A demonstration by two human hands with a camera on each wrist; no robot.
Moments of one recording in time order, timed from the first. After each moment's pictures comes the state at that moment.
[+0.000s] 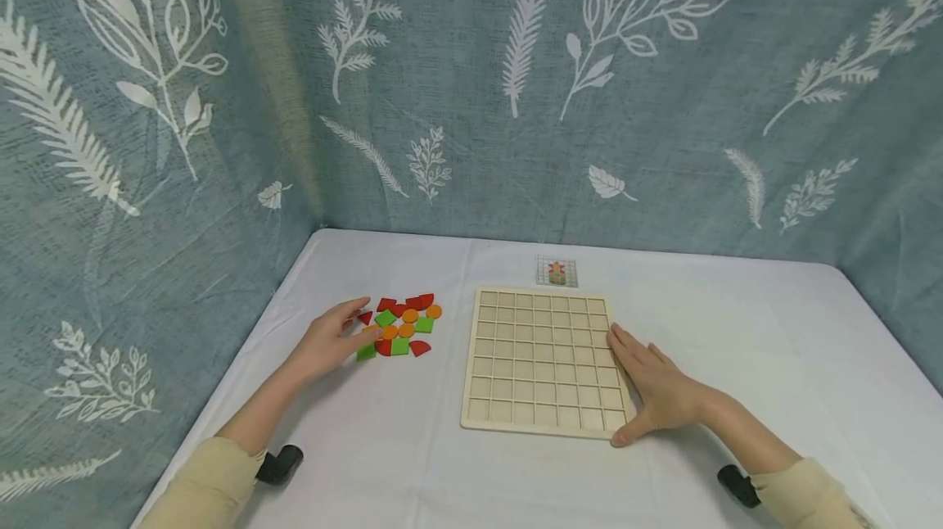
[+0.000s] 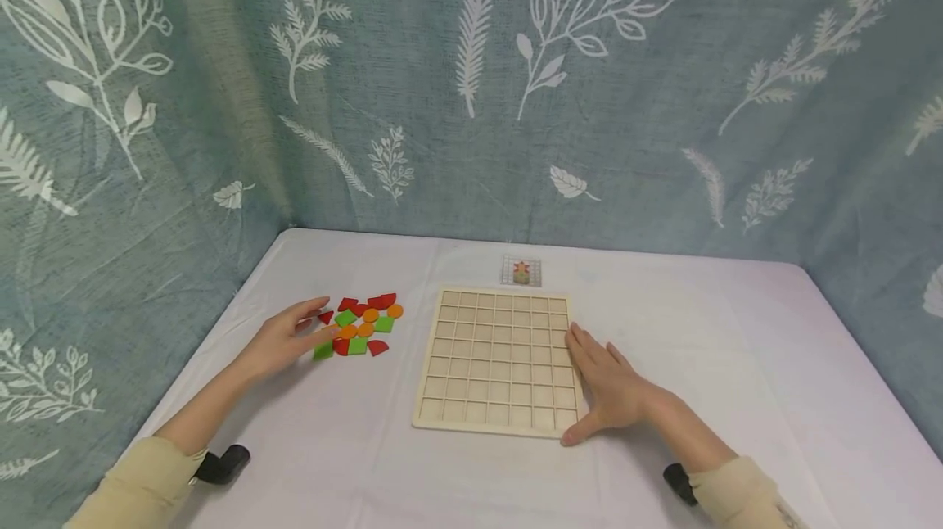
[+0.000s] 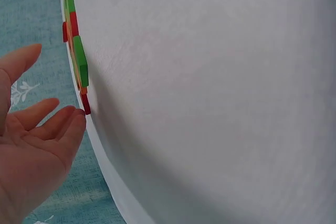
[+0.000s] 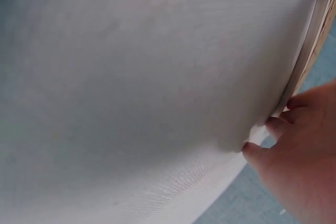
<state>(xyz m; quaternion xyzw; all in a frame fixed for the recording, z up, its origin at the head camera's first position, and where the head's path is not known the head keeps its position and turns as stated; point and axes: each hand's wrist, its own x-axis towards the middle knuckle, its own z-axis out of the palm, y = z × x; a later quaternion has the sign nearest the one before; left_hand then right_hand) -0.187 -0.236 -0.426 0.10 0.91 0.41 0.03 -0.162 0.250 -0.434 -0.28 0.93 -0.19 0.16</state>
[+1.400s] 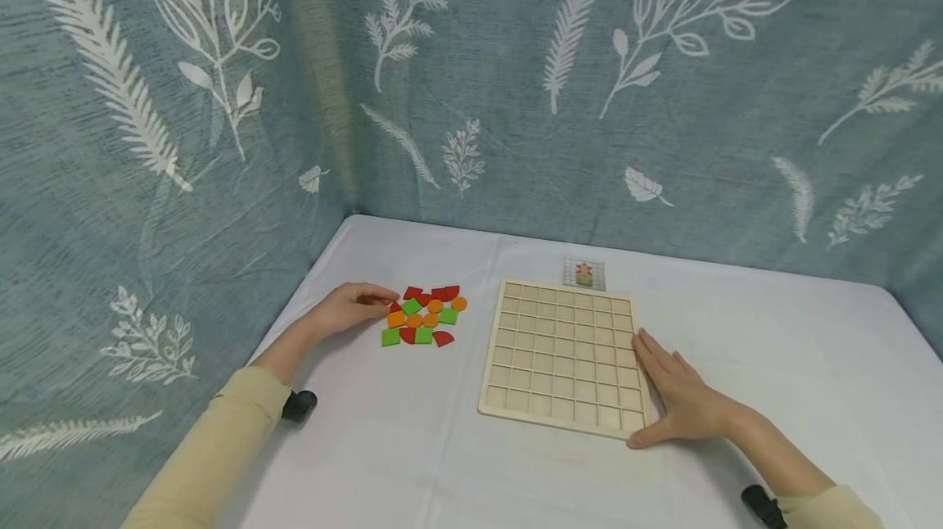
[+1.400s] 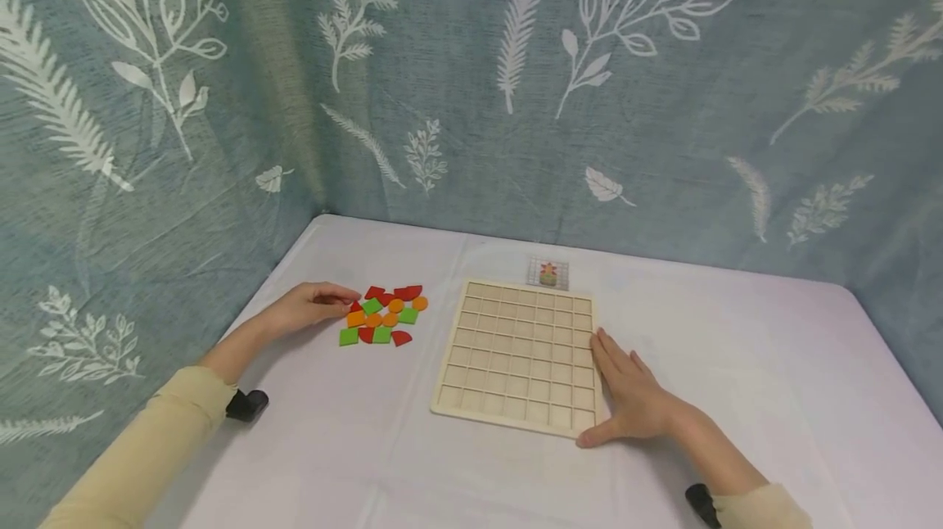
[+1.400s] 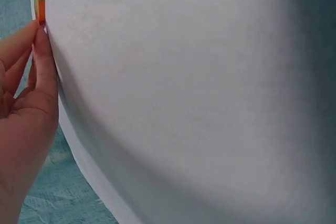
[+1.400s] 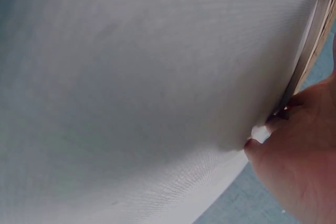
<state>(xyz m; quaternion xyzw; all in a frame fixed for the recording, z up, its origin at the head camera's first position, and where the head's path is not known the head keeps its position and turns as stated) -0.223 -0.276 -0.437 0.09 0.88 0.45 0.11 -0.163 0.246 -0.440 -0.28 0.92 -0.22 0.15</state>
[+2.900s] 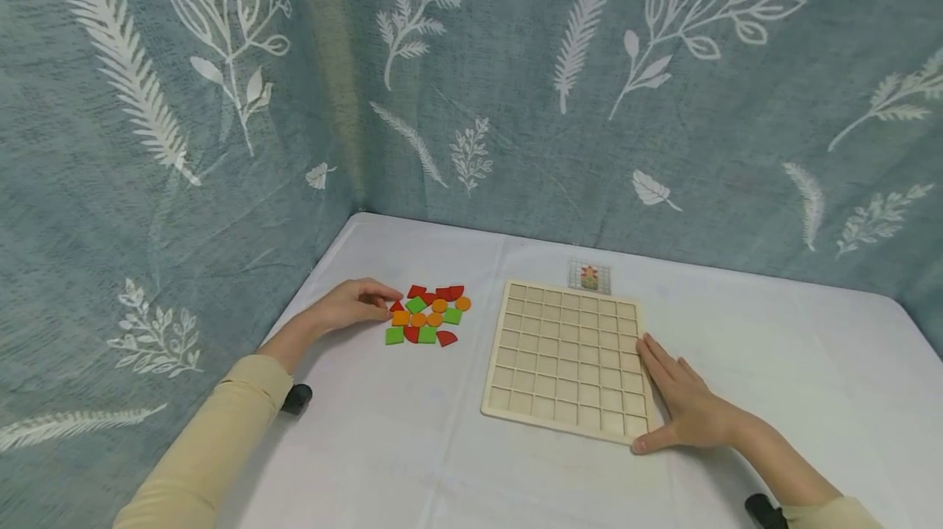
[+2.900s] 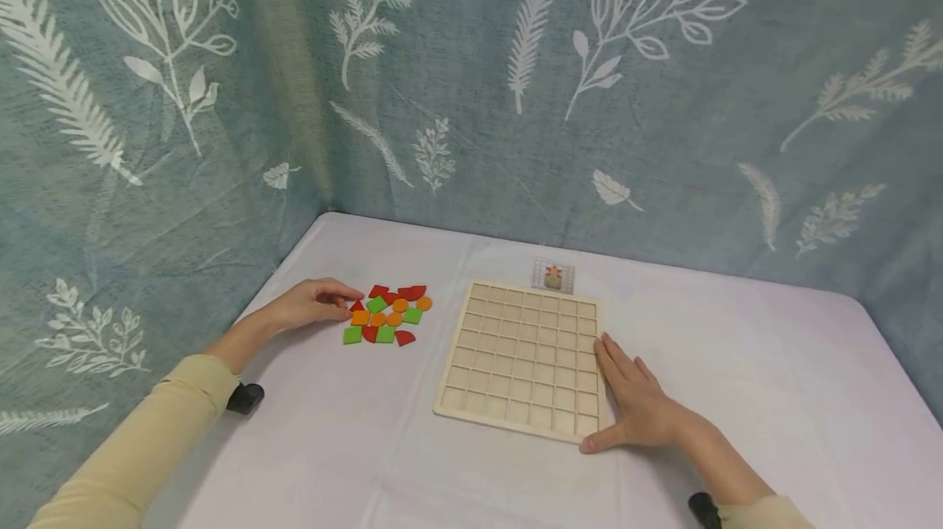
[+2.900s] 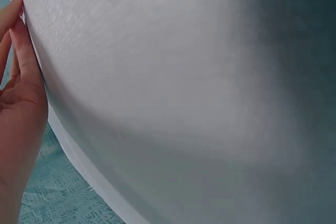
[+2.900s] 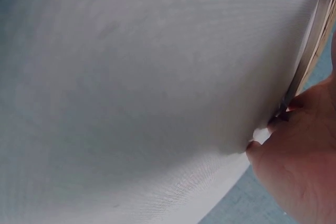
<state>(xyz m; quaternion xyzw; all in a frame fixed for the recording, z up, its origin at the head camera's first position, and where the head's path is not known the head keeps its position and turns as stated) -0.227 -0.287 -0.442 0.10 0.86 0.48 0.13 -0.160 0.248 -0.446 -0.30 0.91 -0.25 0.14</state>
